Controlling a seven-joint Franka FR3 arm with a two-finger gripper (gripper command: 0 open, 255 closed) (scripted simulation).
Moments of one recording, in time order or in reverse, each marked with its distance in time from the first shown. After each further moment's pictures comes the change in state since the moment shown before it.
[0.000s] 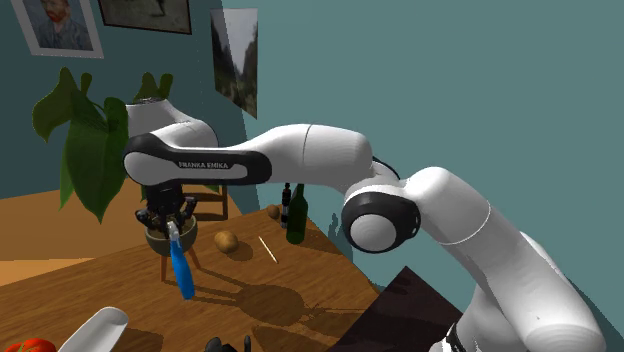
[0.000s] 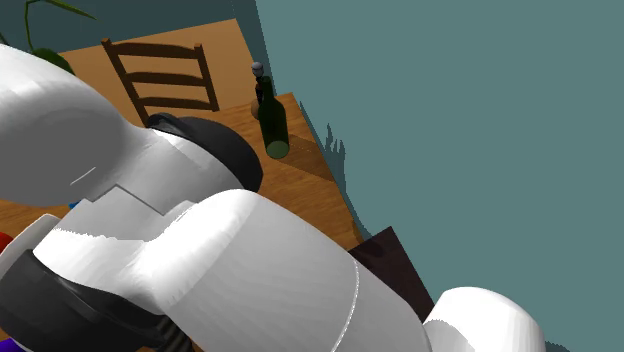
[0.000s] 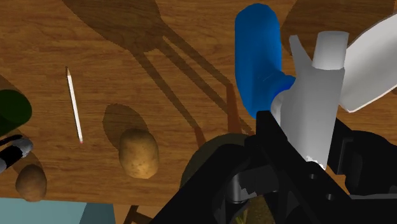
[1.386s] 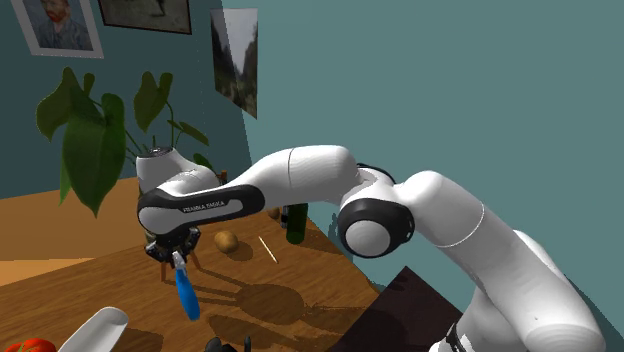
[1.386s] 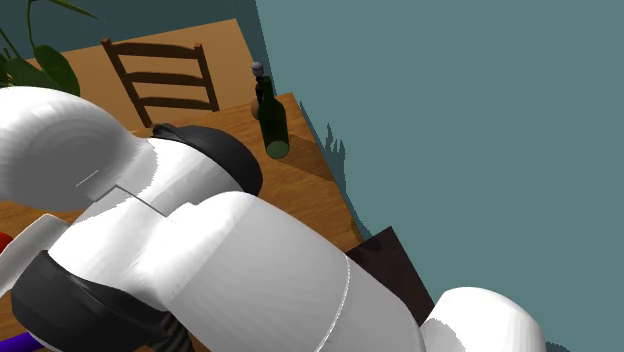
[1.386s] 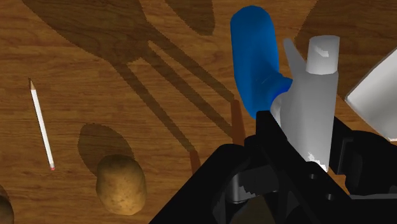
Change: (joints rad) arm -0.004 0.046 -0.001 -0.198 -0.004 0.245 0.007
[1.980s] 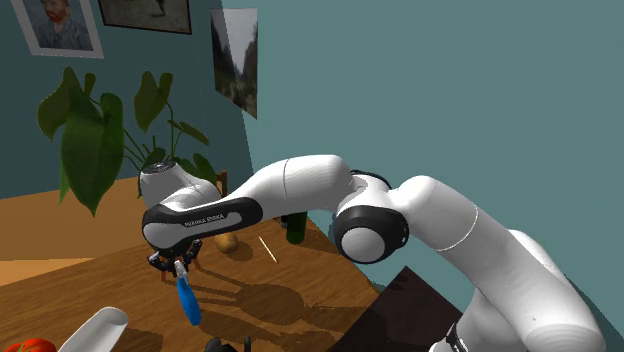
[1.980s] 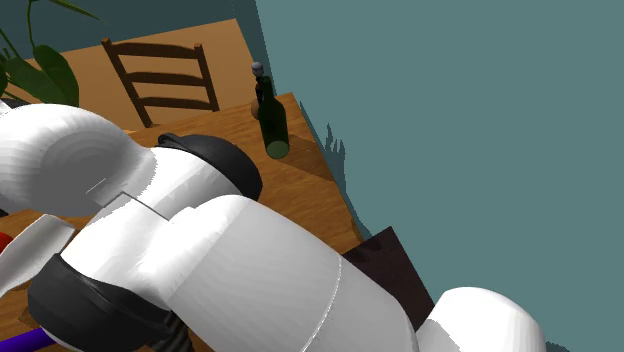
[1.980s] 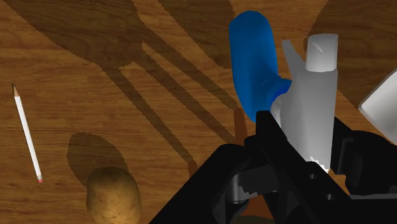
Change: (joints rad) arm 0.000 0.049 -0.001 -0.008 -0.002 0.057 0.001
